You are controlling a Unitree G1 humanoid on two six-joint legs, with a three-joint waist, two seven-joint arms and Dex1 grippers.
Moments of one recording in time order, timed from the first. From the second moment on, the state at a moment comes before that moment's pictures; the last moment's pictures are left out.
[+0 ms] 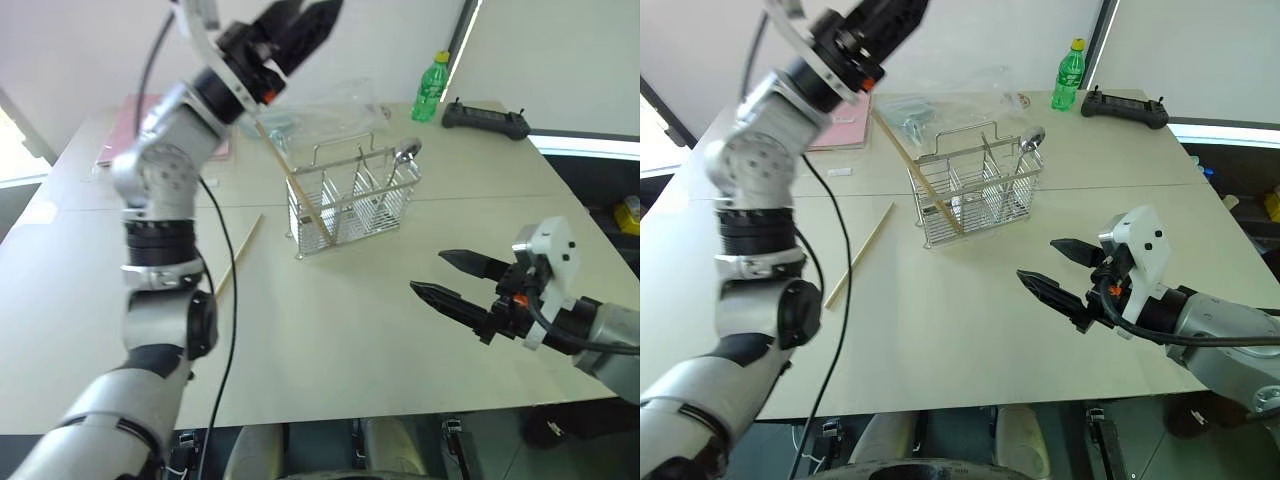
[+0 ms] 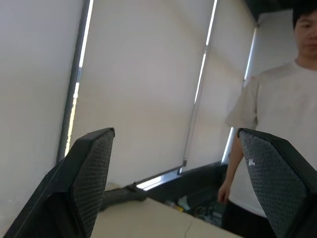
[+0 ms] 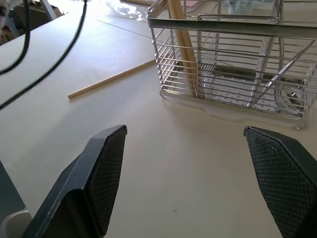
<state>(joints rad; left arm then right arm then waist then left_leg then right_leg) -1.17 0.40 0.28 0.22 -0.73 0.64 -0.66 0.14 -1.00 -0.48 -0.83 1.31 0.83 0.26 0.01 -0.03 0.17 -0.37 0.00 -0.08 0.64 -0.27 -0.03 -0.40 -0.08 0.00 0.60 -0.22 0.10</state>
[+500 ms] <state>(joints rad) -1.43 0.71 -0.05 1.03 -0.22 0.64 -0.75 0.15 -0.93 -0.40 -0.83 1.23 0.81 0.29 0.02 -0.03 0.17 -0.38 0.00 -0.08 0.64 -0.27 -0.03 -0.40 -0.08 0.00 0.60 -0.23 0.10</state>
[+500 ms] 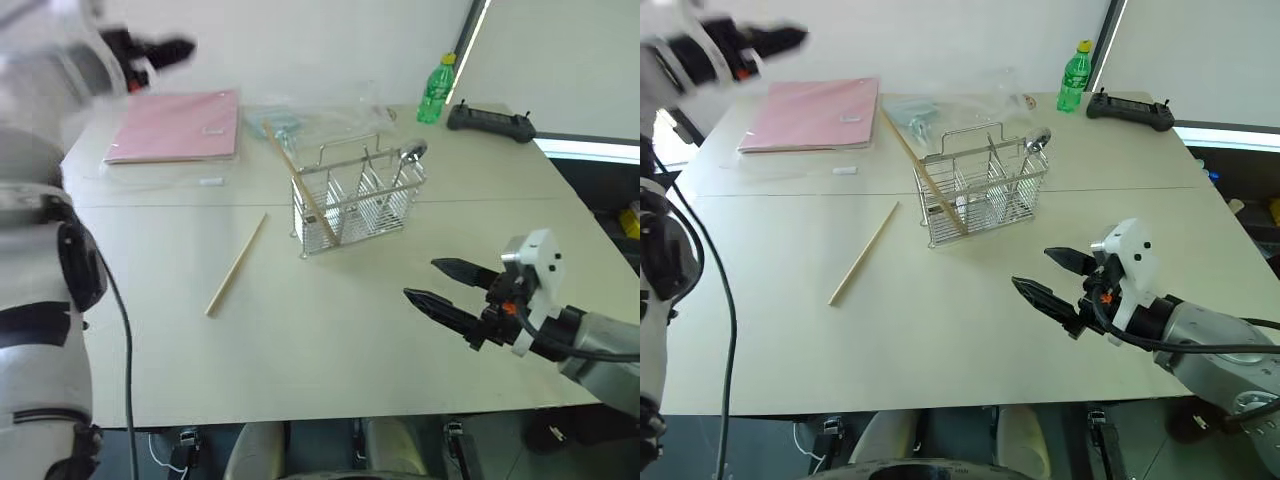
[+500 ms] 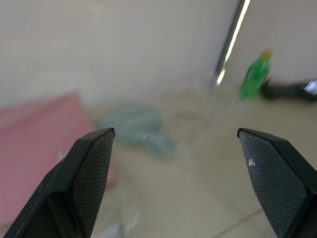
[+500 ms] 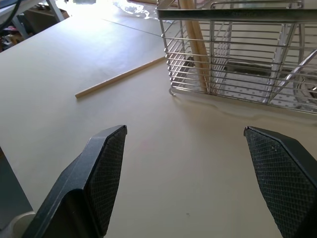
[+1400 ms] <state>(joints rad) -1.37 0.36 -0.37 1.32 0.25 0.60 -0.90 0.15 -0.84 -0.32 -0.88 1.19 0.79 0.16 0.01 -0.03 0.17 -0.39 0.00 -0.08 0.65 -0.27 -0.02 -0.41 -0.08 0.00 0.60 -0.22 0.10</state>
